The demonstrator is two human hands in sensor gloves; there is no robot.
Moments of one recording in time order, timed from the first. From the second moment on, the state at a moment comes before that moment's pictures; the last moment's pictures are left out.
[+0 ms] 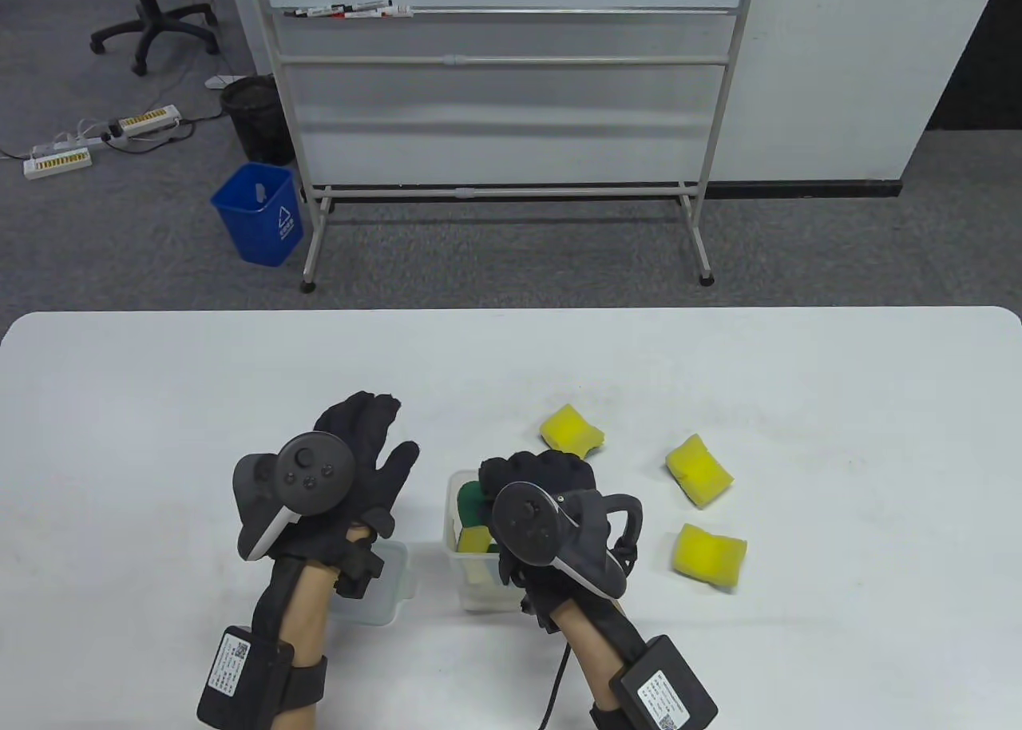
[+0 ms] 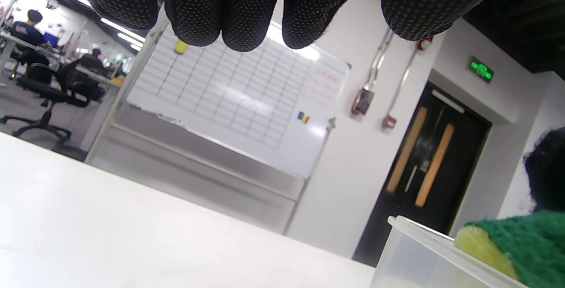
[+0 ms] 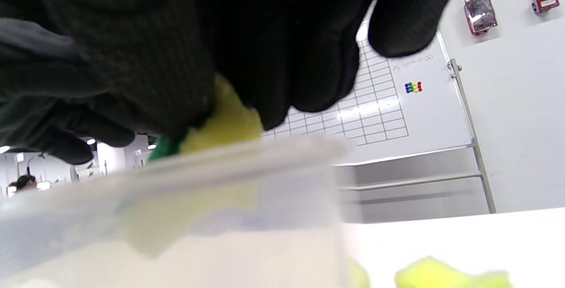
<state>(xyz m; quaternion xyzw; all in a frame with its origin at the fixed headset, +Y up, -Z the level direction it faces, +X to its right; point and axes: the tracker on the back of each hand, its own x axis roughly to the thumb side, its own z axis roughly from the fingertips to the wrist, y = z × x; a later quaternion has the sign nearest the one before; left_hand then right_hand) -0.220 -0.601 -0.361 0.12 -0.09 0.22 0.96 0.015 -0.603 -0.324 0.12 -0.17 0.97 0.15</state>
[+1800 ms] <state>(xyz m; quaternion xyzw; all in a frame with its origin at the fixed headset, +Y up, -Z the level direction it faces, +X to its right) -0.217 -0.612 -0.368 0.08 -0.08 0.20 0.97 0.206 -0.738 -0.386 -0.34 0.15 0.93 0.02</state>
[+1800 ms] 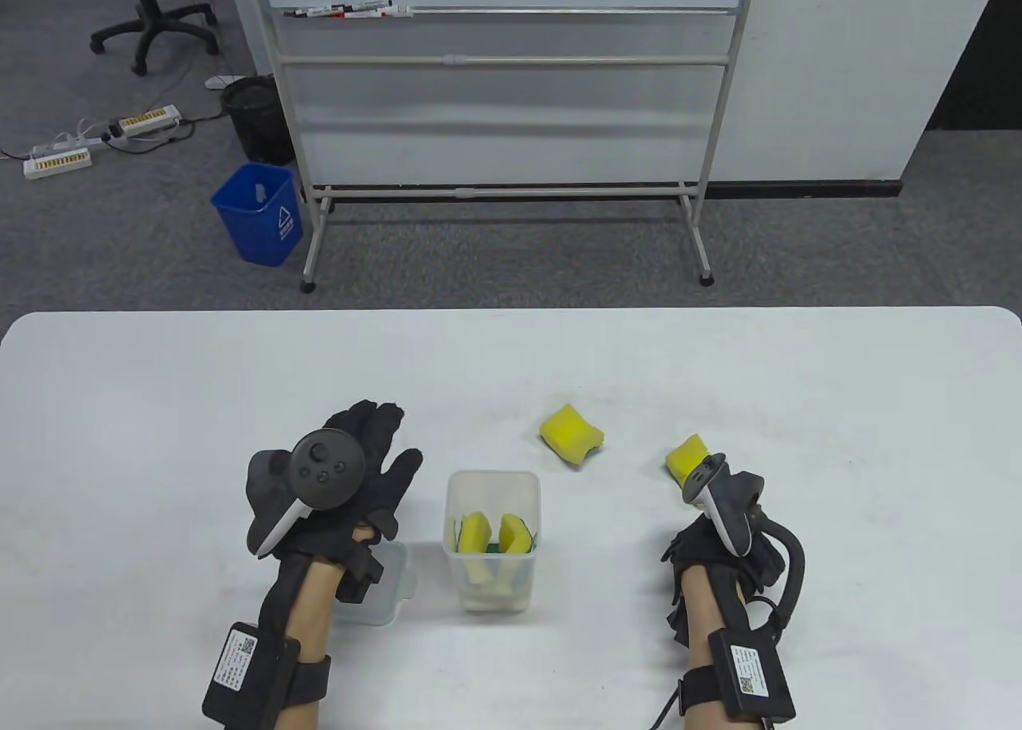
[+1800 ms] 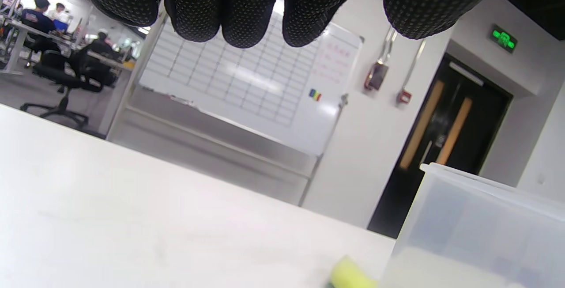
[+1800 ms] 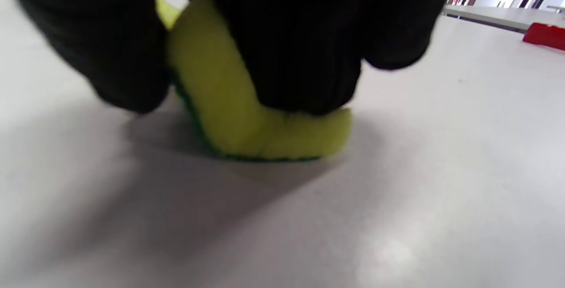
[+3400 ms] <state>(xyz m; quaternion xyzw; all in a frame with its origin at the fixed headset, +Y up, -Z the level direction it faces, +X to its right) -0.182 -0.573 -0.329 0.15 -0.23 0.51 0.82 0.044 -0.562 -0.312 0.14 -0.25 0.75 0.60</state>
